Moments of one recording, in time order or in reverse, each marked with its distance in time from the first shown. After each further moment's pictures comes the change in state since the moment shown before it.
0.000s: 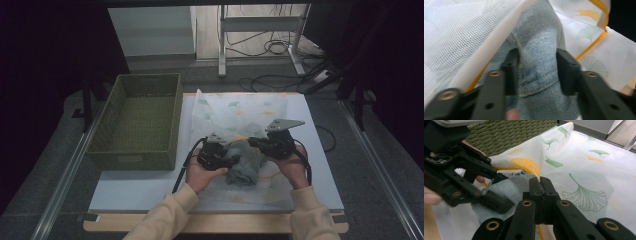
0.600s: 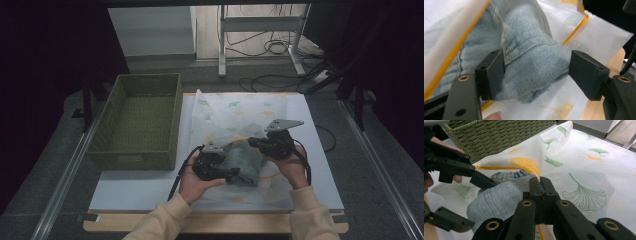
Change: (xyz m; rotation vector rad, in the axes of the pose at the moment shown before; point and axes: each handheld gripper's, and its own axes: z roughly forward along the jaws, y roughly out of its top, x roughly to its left) left arm -0.013 -0.019 -0.016 0.033 -0.023 0.038; right arm 0.000 -0.001 0.002 0.007 -0.007 0.002
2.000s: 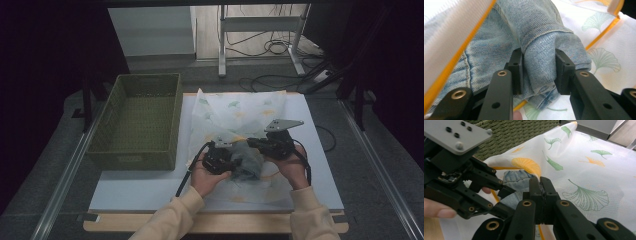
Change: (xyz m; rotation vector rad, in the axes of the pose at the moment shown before) left arm 0.006 0.016 0.034 0.008 0.090 0.004; right arm 0.003 0.002 -0.002 -0.003 0.018 -0.010
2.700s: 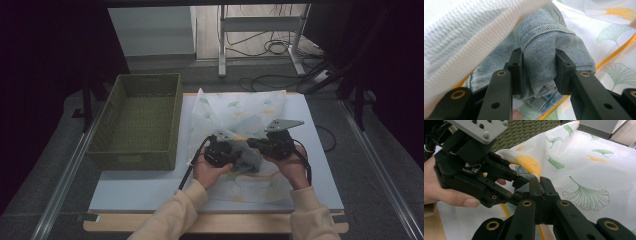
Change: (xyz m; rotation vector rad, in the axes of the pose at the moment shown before) left arm 0.011 0.012 0.012 -0.036 0.055 0.000; right arm 0.000 0.000 0.000 0.003 0.008 0.003
